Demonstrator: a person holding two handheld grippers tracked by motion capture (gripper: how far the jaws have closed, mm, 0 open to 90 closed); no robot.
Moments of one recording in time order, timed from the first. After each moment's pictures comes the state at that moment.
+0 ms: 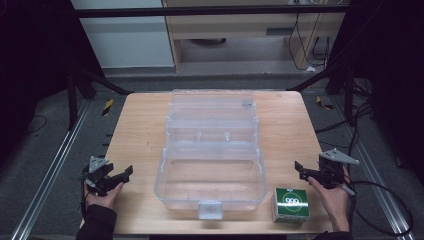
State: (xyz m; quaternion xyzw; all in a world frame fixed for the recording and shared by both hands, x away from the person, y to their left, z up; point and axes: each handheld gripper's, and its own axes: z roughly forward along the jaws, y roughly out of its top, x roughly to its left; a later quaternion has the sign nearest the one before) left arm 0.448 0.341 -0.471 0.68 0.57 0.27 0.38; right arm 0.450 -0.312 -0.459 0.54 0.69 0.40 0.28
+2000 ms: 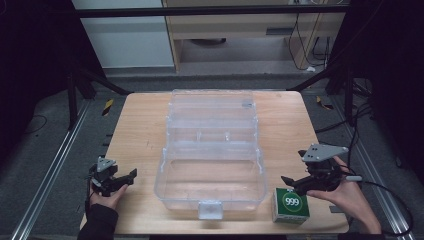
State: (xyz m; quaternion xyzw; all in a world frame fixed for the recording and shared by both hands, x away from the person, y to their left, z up) left arm 0.453 0.333 -0.480 0.71 0.56 0.25 0.34; right arm 0.418 -0.256 -0.362 0.29 0.87 0.35 0.20
